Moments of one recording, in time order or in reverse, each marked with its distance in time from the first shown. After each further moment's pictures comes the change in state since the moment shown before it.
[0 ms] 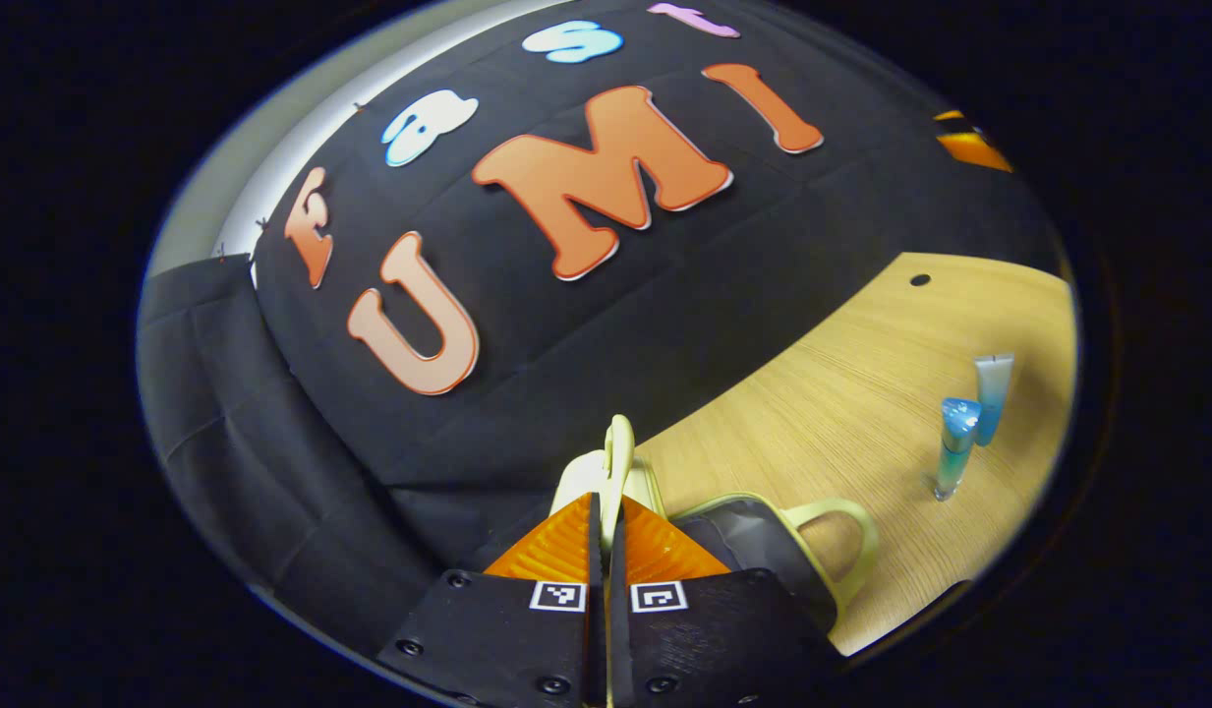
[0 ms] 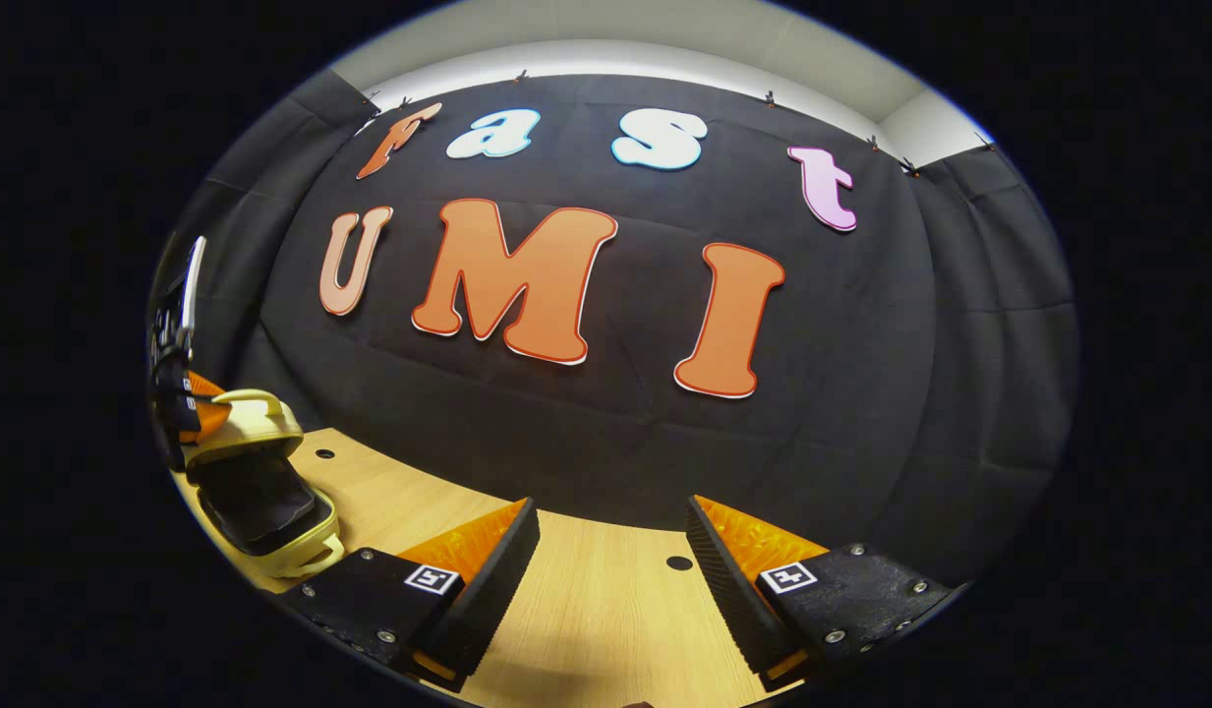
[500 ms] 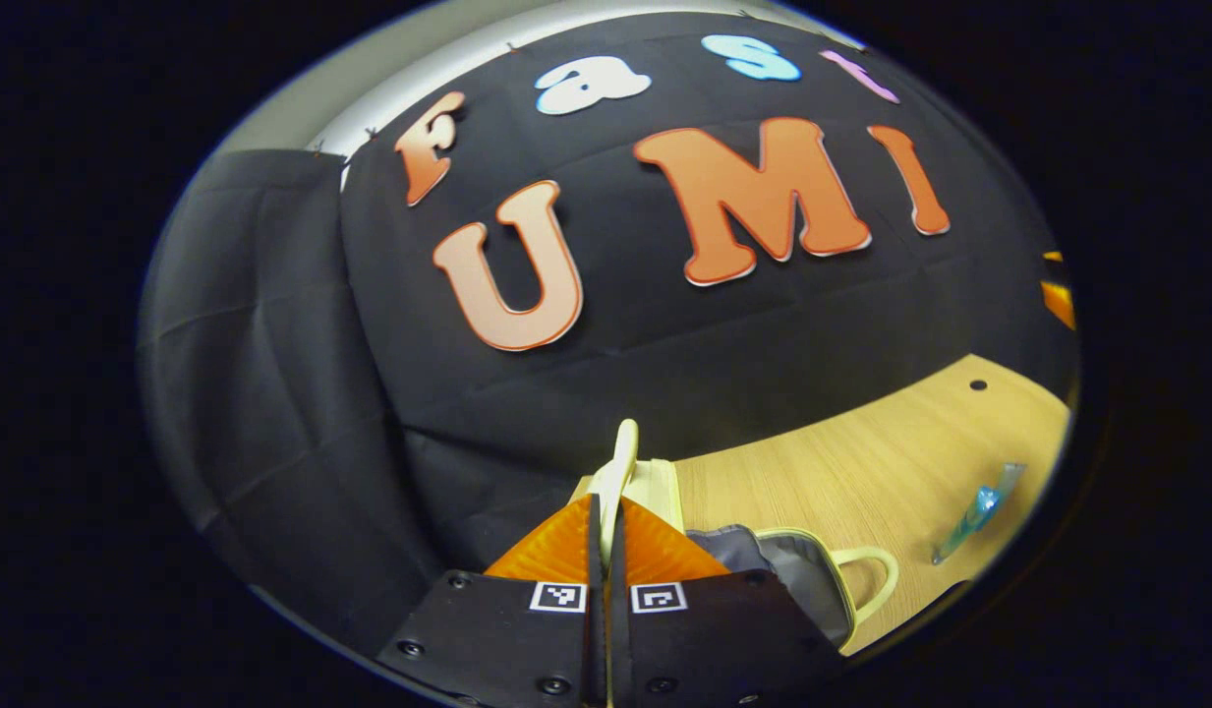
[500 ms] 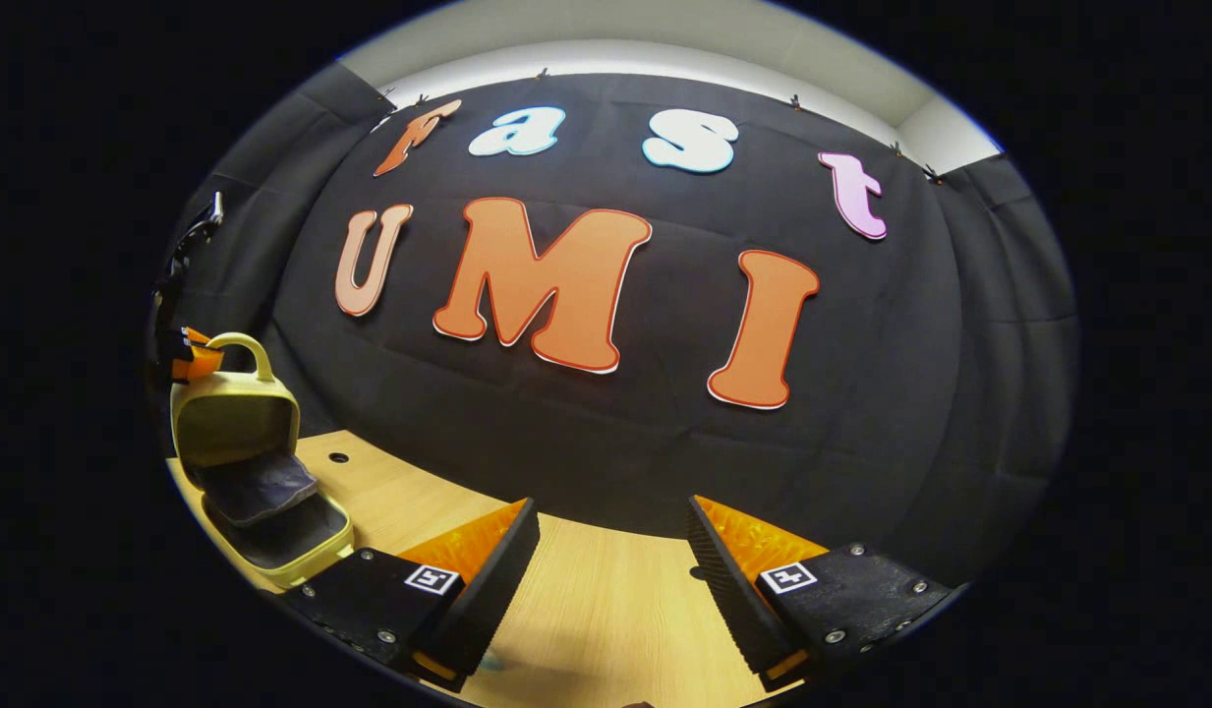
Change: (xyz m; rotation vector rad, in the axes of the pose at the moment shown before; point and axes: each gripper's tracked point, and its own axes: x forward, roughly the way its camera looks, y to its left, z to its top) left arm 0.018 0.111 -0.024 -0.344 0.015 0.078; right arm 0.019 0.038 0.009 -0.014 0.000 0.045
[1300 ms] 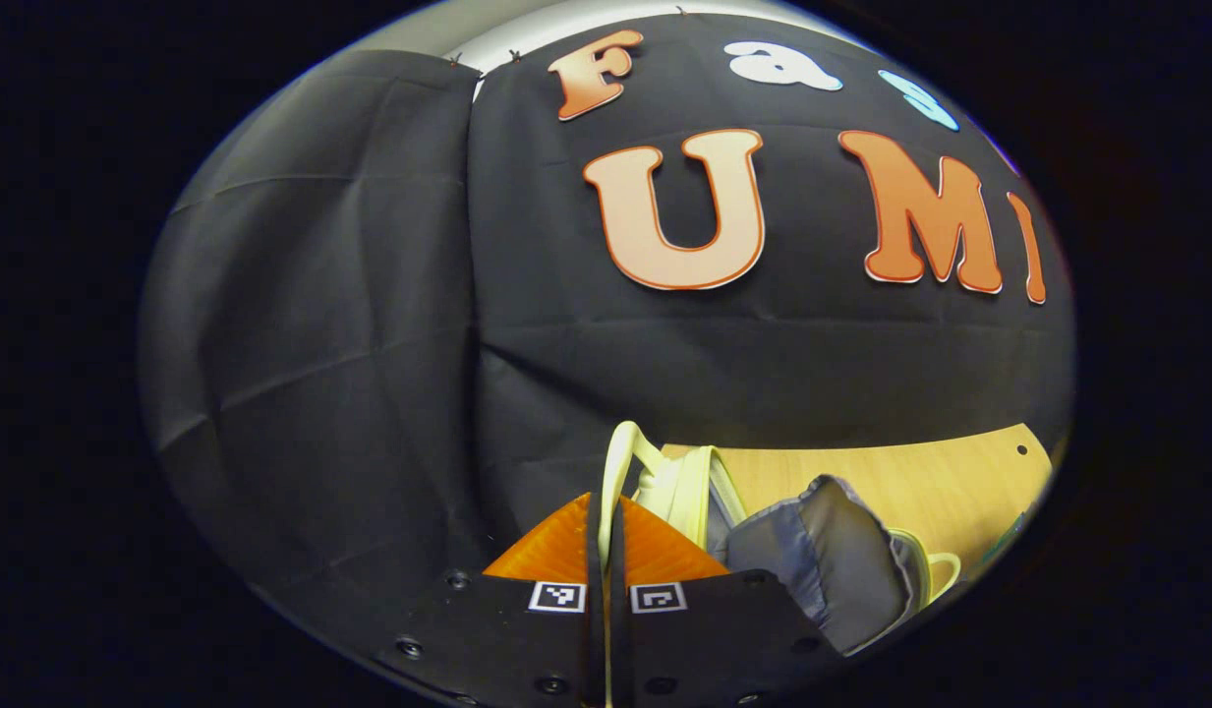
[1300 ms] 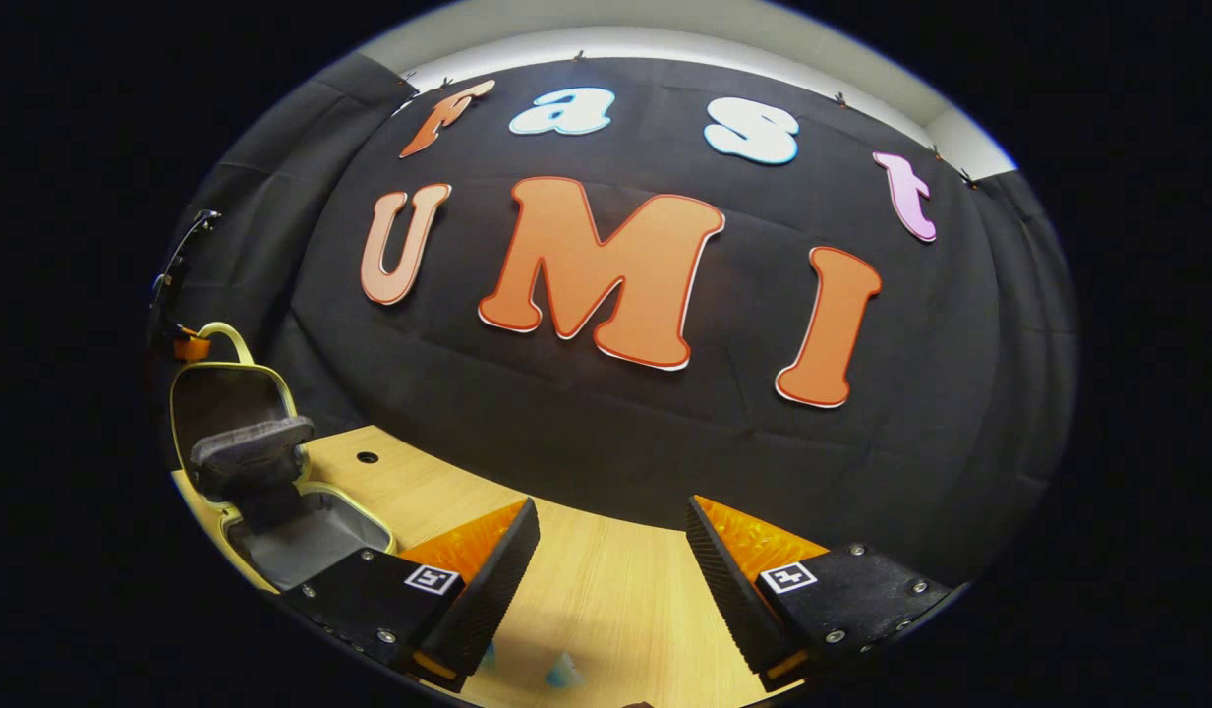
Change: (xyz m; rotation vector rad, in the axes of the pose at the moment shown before) left arm 0.058 0.171 -0.094 -0.209 0.121 0.150; right arm 0.025 0.093 0.010 -0.020 0.057 0.067
